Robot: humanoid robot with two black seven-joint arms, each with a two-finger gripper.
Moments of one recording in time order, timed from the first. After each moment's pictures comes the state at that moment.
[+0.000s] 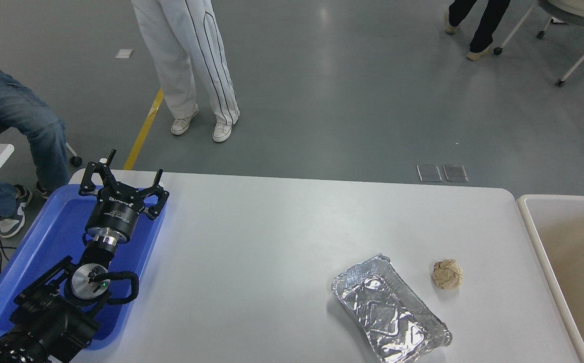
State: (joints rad) left arm -0.52 0.21 -0.98 -0.54 -0.09 -0.62 -0.36; right arm 1.22 -1.11 -0.87 0.71 -0.47 0.36 0.10
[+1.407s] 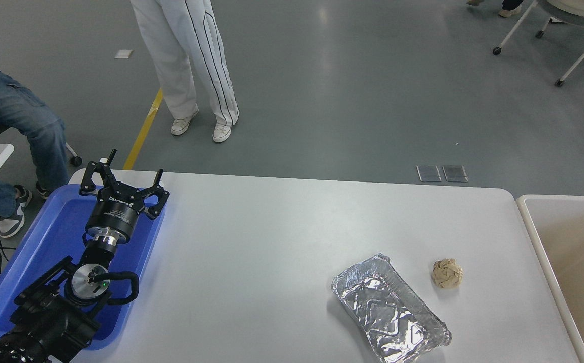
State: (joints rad) left arm -0.52 0.21 -0.98 -0.54 -0.09 -0.62 -0.36; right arm 0.56 -0.60 -0.52 0.21 -0.21 -0.11 0.08
